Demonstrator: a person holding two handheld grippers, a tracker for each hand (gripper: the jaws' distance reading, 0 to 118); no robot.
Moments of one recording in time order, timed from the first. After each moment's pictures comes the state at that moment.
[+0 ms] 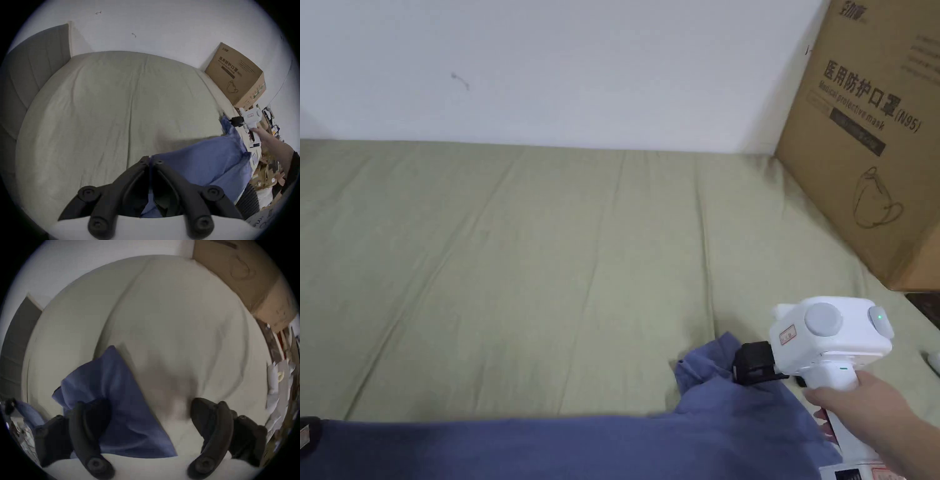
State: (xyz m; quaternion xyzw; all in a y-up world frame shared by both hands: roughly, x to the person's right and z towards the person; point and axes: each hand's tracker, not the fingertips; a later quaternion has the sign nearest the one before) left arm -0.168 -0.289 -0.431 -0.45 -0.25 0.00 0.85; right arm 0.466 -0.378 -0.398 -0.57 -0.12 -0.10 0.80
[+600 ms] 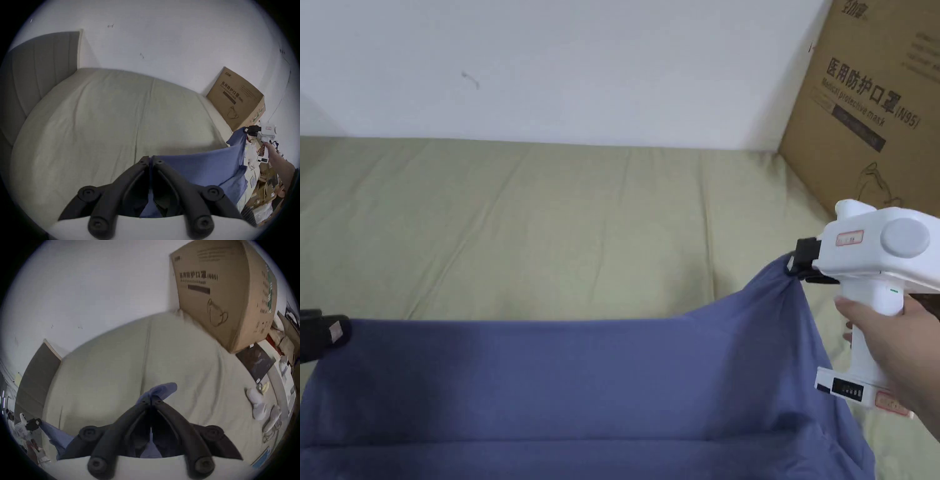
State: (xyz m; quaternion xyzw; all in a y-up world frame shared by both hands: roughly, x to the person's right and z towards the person) left arm -0.168 -0.267 -0.482 -0.36 -0.25 0.06 0.90; right arm 0.467 -0.233 -0.369 -0.35 -0.16 -0.20 0.90
